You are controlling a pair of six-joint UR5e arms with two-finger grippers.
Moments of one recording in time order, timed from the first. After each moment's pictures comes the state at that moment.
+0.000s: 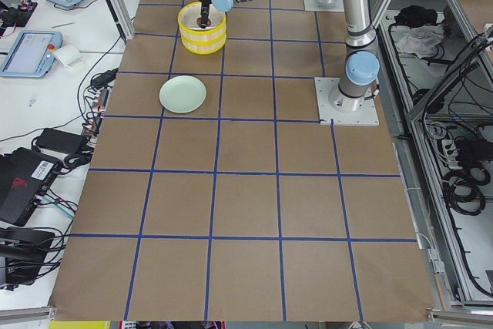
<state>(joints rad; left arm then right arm) -1.85 -2.01 -1.55 -0.94 1.61 -0.32 1.54 -1.43 1.51 -1.73 -1.56 -0.05</state>
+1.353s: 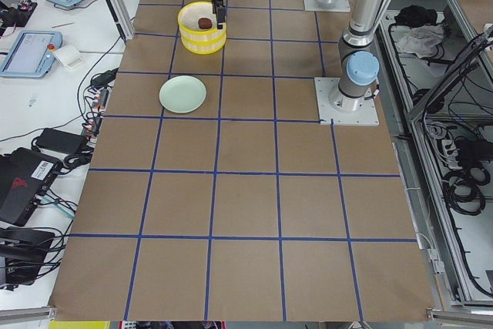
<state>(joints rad) -1.60 -1.68 -1.55 -1.41 1.62 -0.29 1.54 -1.43 1.51 -1.73 -1.56 -0.05</state>
